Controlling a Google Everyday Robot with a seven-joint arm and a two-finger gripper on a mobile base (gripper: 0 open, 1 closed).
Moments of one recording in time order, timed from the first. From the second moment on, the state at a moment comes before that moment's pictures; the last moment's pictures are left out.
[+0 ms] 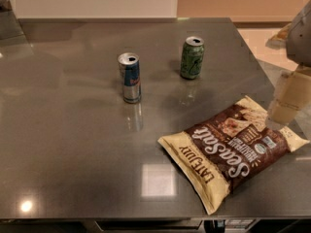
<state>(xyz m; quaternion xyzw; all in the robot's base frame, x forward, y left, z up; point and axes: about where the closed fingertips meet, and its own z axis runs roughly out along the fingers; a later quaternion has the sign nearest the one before) 0.438 -0.216 0.980 -0.60 0.78 -0.04 0.17</state>
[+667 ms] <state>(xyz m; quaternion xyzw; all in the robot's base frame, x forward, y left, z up) 0.436 -0.210 0.969 -0.63 0.76 -0.03 0.16</state>
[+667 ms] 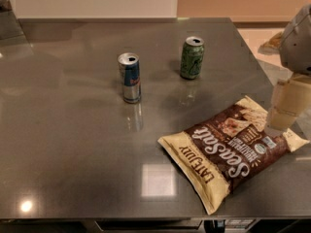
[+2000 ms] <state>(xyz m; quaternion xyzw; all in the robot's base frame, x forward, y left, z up) 0.396 -0.217 0.867 -0.77 0.63 0.04 0.12</state>
